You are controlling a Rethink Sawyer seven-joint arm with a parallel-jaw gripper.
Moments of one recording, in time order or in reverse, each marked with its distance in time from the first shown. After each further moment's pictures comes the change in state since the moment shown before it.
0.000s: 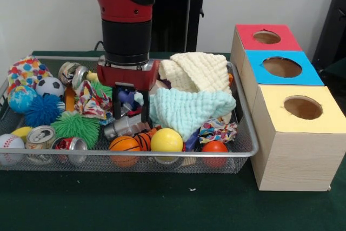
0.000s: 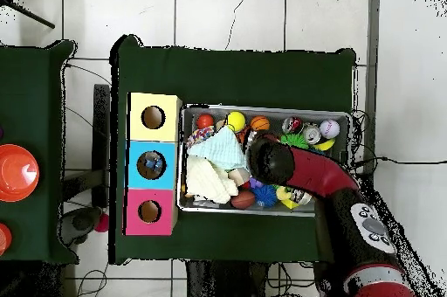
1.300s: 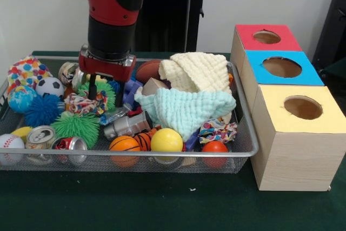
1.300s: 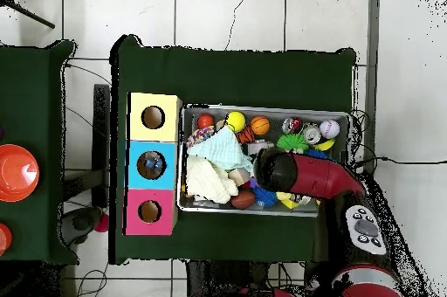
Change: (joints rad) arm 0.086 0.038 -0.177 -0.068 -0.114 0.142 0.000
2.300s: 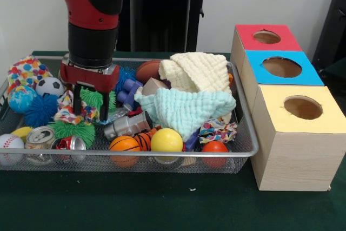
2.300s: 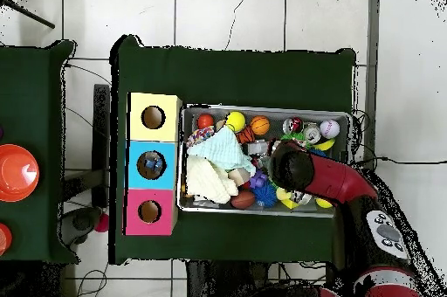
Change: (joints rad) arm -0.090 0.015 0.051 0.005 0.077 -0.127 0.000
